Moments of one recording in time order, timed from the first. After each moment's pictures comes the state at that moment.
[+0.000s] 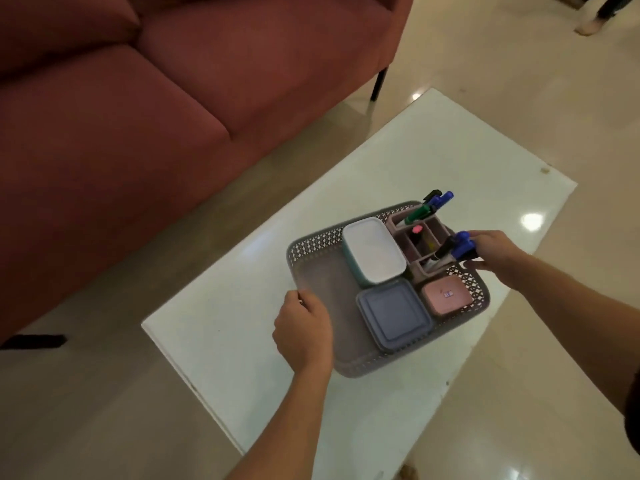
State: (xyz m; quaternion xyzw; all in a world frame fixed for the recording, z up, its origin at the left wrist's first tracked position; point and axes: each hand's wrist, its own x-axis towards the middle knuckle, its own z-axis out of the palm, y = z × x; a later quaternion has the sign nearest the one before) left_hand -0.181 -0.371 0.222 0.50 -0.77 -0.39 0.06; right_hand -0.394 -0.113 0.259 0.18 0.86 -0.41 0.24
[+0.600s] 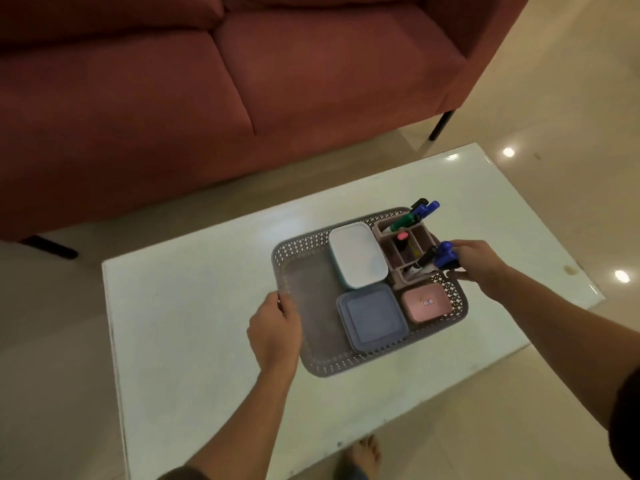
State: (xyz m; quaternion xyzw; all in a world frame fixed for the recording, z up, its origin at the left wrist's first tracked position) left_hand -0.258 -0.258 0.214 0.59 -0.72 -0.36 0.13; right_hand -0.558 -0.079 0.260 0.01 0.87 -0.37 0.34
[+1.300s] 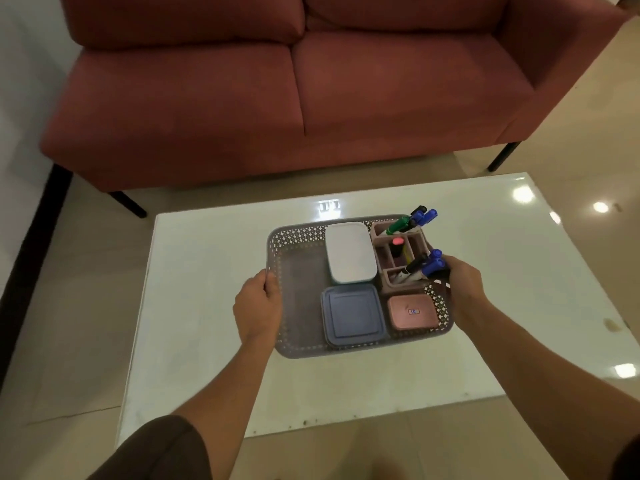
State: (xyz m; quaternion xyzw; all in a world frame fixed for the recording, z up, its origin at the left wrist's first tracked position) left_hand -0.241 -0.228 0.215 0.63 -0.69 -0.30 0.21; right_hand -0.516 -0.078 0.261 0.09 0.71 -0.60 0.37
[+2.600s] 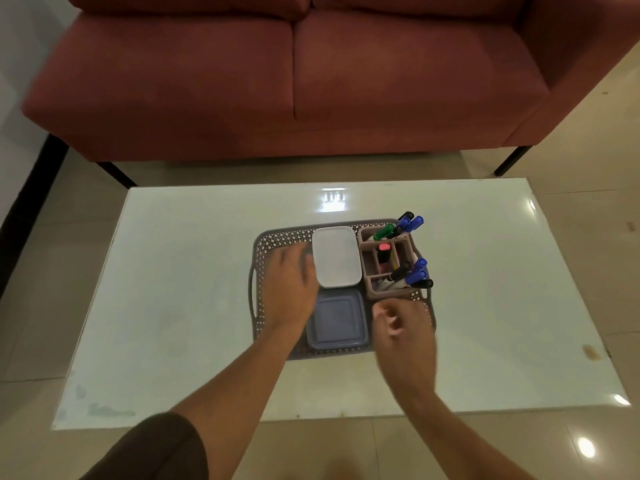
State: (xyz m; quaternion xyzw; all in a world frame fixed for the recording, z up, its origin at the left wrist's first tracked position) left_hand -0.363 -0.170 0.213 0.54 -0.76 -0.27 0.25; right_hand -0.469 -0.006 0.234 -0.32 0.85 -0.39 0.16
